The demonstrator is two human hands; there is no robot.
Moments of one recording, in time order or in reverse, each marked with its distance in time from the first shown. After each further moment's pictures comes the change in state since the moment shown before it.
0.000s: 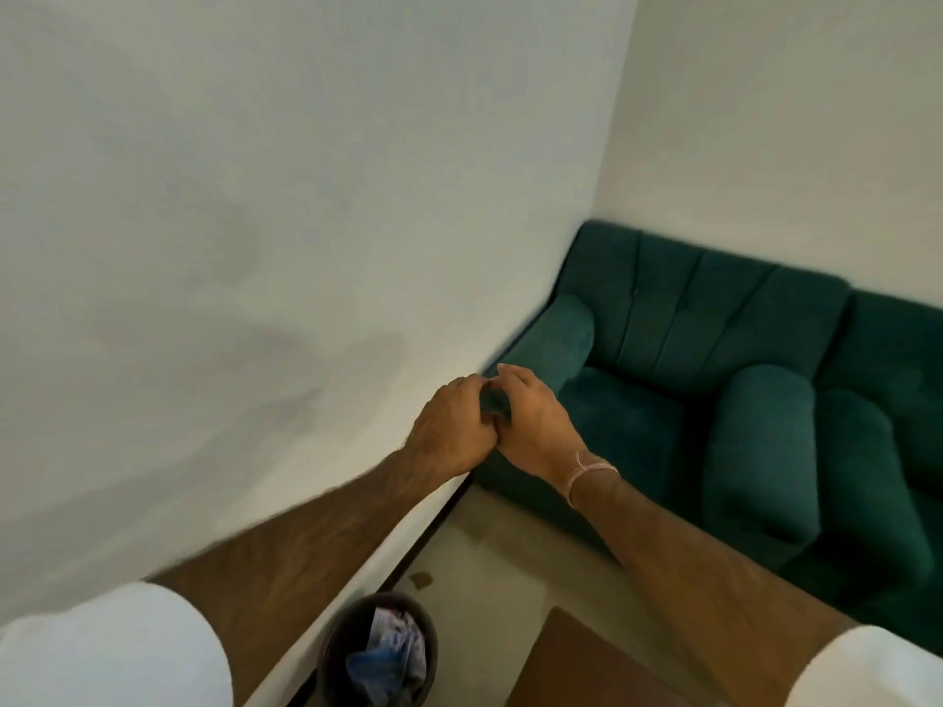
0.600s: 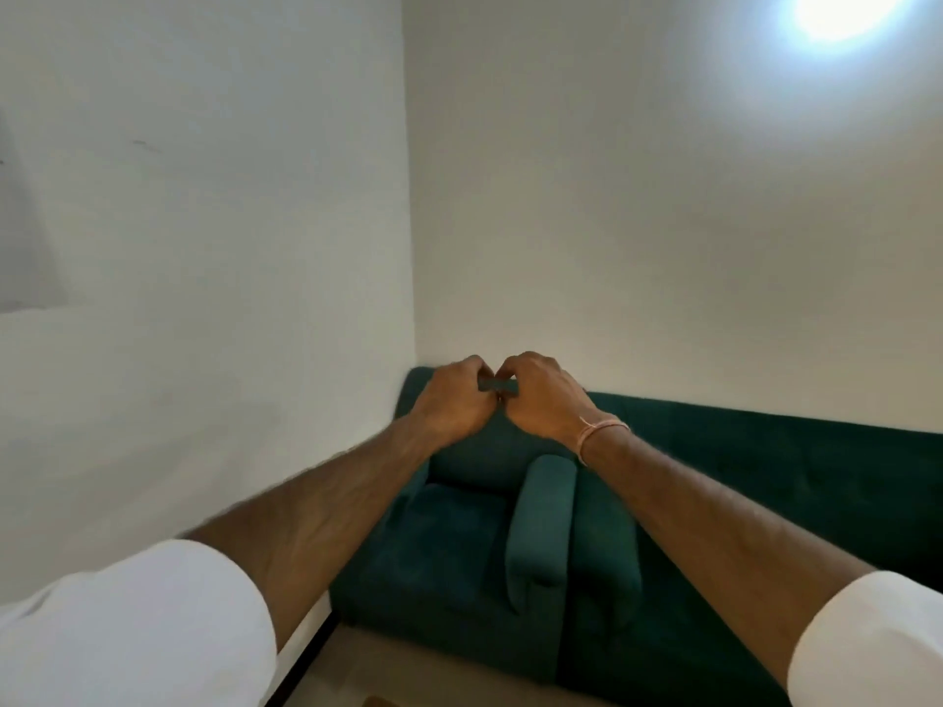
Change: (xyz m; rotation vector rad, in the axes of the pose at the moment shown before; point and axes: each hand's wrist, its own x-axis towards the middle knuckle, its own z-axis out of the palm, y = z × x) left_hand -0.137 0.478 -0.021 -0.096 0.051 0.384; right_hand -0.290 0.074 -0.450 -0.165 0.300 0.105
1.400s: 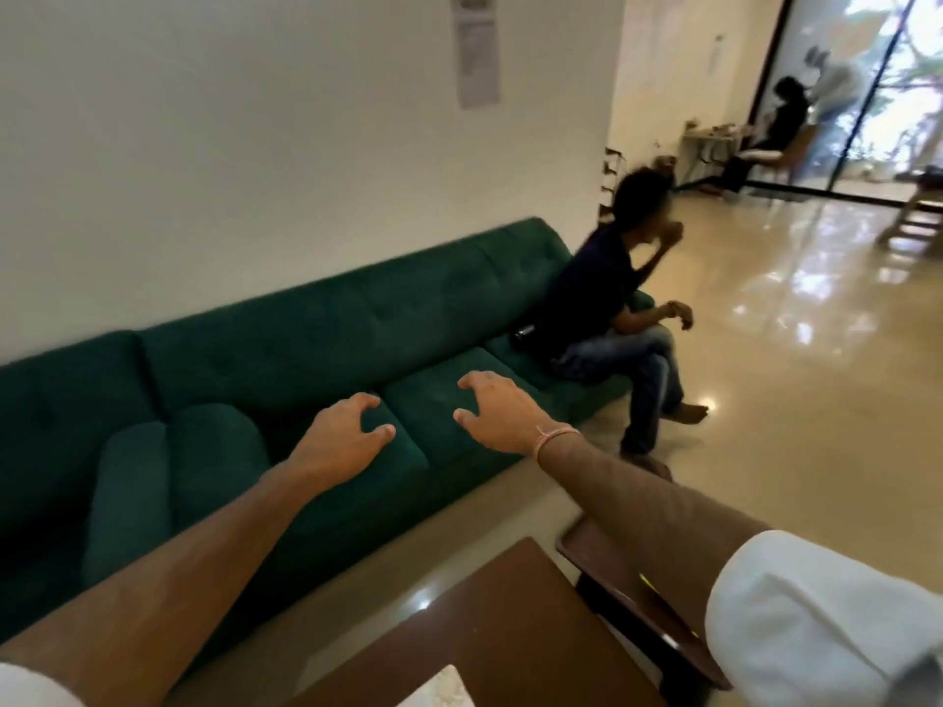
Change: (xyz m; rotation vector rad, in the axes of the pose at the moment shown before) left_hand -0.092 0.279 0.431 0.015 -0.718 0.305; right_hand -0.417 0.403 -0.124 -0.071 0.058 0.880
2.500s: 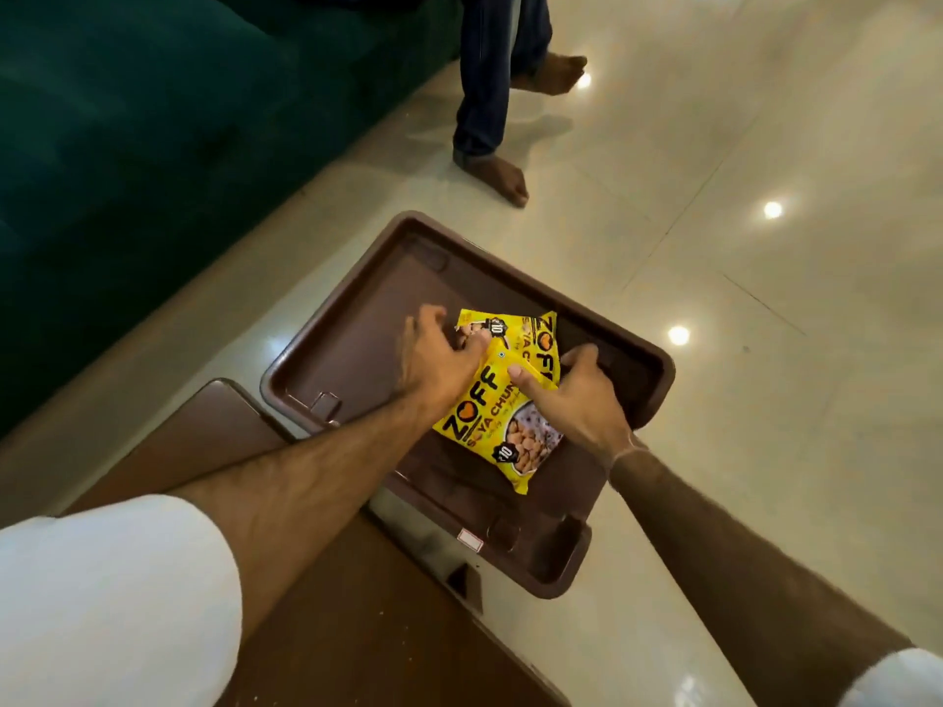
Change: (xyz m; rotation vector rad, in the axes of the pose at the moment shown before) left_hand 0.165 0.148 0.738 -0.282 -0.337 -0.133; right_hand -0.117 0.620 0.249 0.340 -0.003 1.037
